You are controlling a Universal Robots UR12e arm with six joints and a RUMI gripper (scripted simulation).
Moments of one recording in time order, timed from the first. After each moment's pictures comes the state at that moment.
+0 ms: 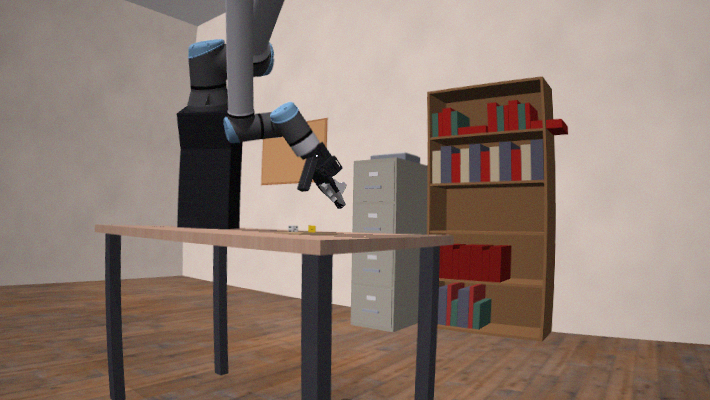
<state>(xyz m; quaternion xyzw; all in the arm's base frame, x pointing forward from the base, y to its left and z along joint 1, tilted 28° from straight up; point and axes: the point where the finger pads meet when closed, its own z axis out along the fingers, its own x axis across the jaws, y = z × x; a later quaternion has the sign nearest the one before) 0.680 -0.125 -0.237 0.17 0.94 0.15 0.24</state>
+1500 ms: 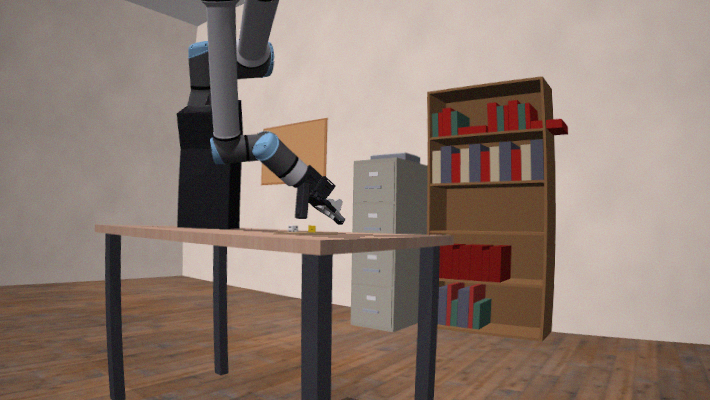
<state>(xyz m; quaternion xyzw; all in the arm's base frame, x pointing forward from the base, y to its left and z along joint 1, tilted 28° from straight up) 0.691 -0.149 -0.286 0.14 0.92 0.27 0.25</state>
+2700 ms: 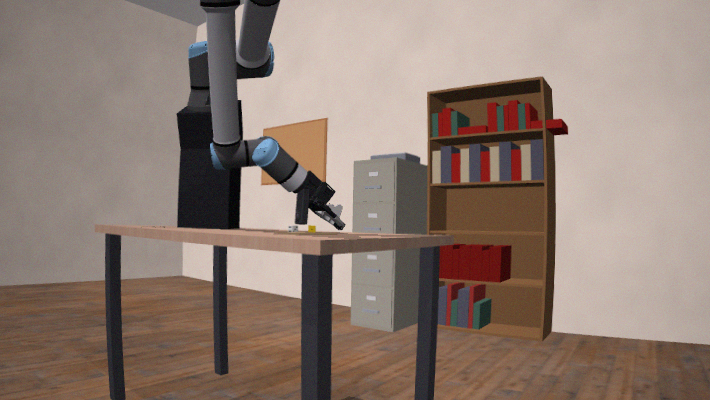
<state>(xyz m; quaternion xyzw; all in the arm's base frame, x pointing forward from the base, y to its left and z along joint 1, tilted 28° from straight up) 0.695 -0.157 -0.302 0.14 0.92 0.27 0.25</state>
